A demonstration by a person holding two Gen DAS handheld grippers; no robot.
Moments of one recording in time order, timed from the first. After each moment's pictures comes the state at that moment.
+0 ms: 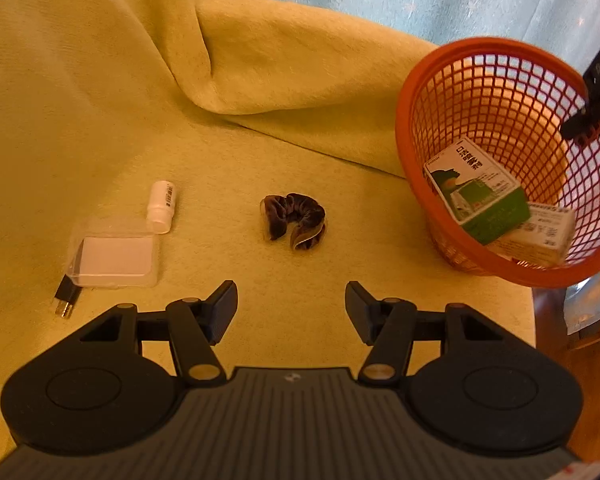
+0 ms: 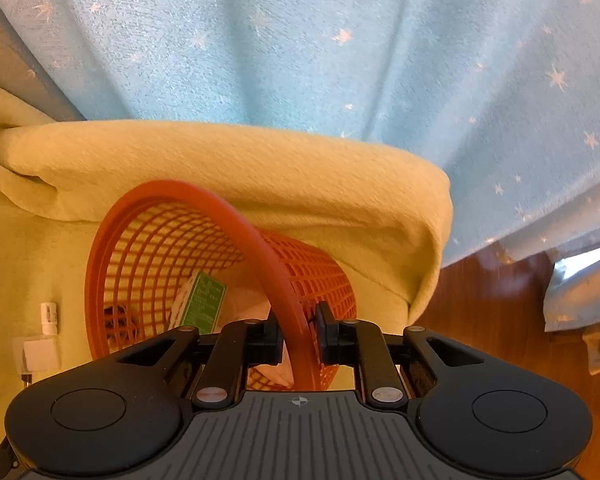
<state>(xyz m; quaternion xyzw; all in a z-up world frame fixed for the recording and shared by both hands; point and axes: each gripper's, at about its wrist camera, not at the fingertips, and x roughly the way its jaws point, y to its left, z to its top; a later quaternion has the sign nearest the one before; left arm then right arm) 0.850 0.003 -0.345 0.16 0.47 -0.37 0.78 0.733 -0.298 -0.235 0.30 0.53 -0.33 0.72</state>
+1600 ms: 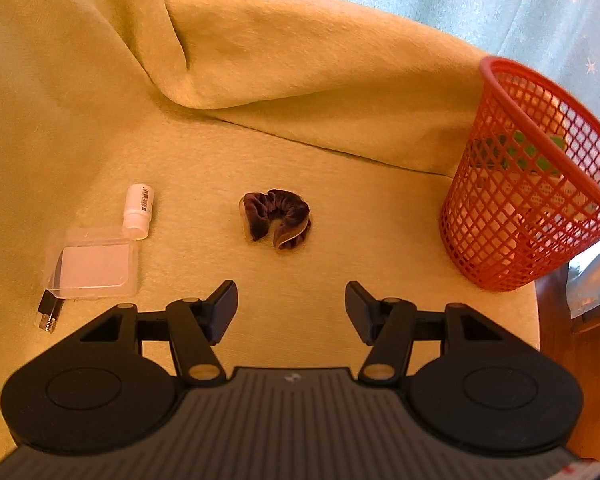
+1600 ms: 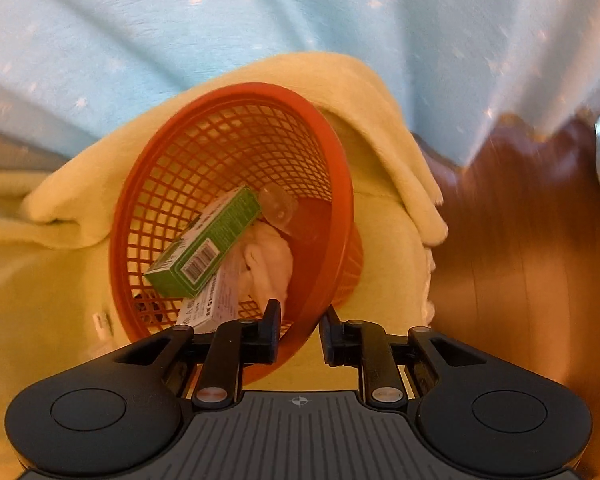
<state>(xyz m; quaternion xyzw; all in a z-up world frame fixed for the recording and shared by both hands) 0.849 -0.017 -0.357 0.19 0.47 -0.39 0.77 0.604 -0.308 -0.241 0.49 0.46 -0.30 0.67</state>
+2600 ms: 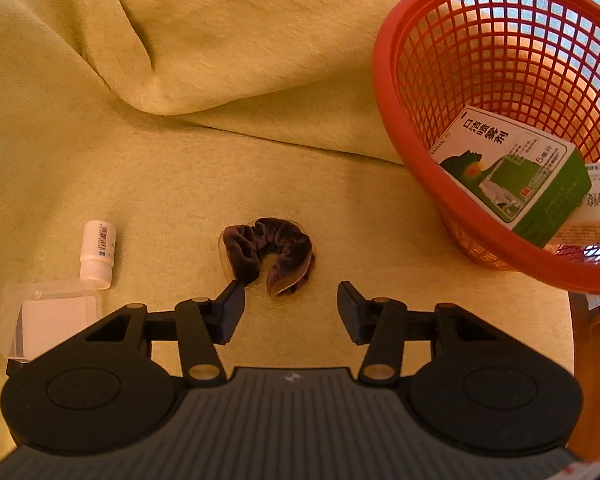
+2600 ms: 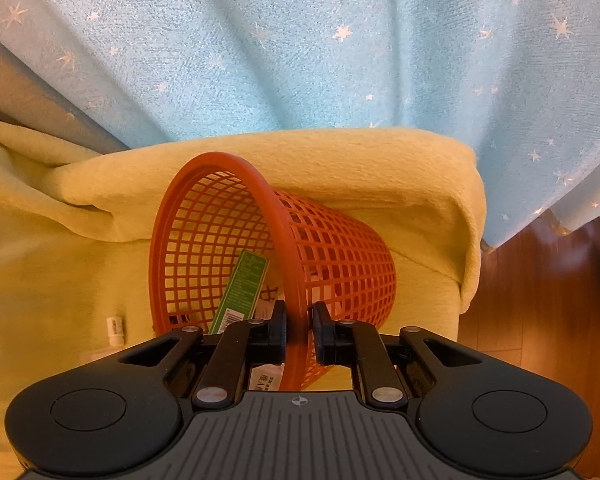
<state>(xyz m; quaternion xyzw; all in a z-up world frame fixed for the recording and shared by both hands) 0.879 -0.066 -0.399 0.21 0.46 -0.40 0.76 0.700 -0.293 -0.209 0.40 0.47 -0.28 0.73</state>
